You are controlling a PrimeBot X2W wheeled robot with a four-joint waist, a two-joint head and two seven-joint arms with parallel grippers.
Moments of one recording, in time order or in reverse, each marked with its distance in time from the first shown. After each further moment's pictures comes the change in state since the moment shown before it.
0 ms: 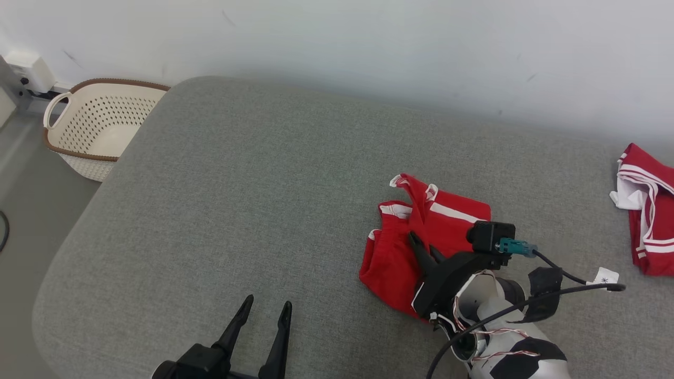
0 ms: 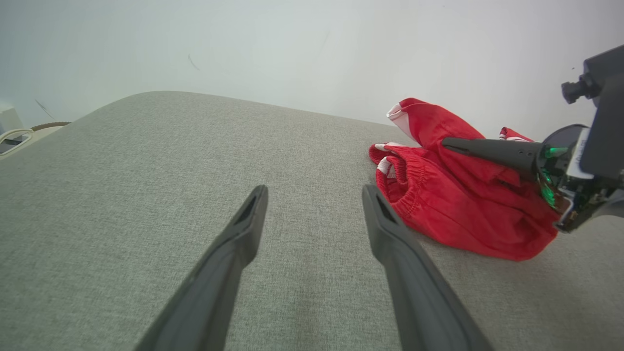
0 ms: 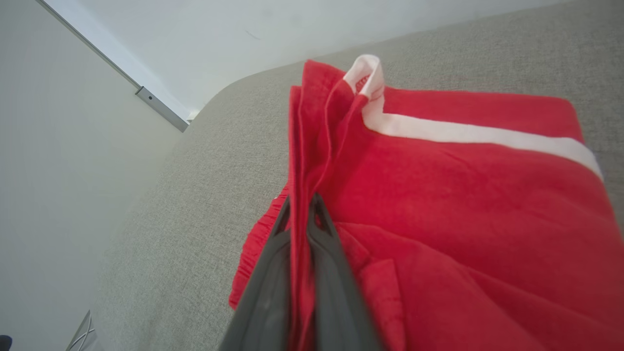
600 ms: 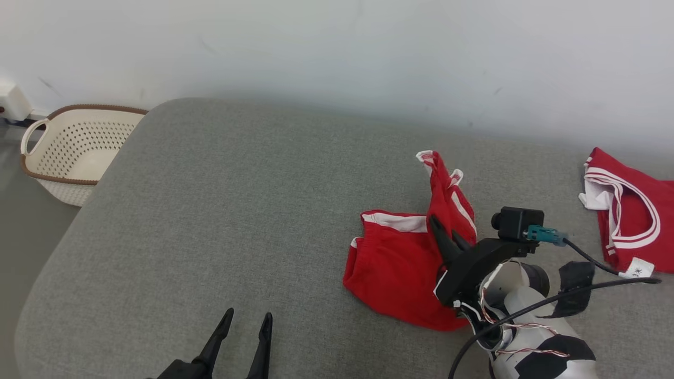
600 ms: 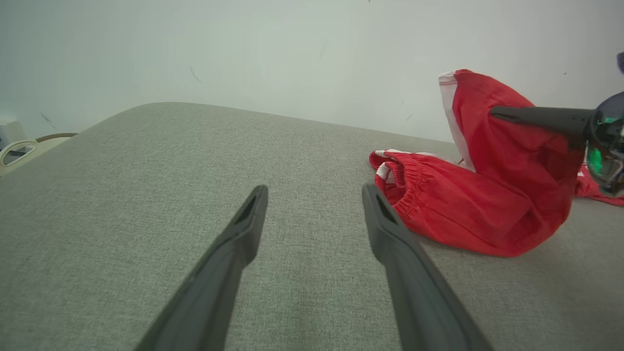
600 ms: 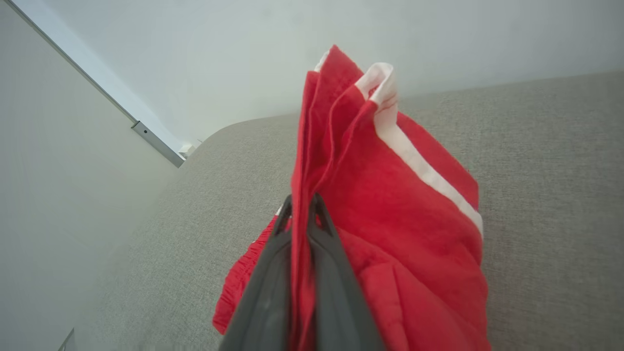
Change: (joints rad) left arm 0.065 0.004 0.082 -0.031 0.034 -0.018 0.000; right arm 0.053 -0.069 -0.061 -0.172 -0.033 0.000 0.060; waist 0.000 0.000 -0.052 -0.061
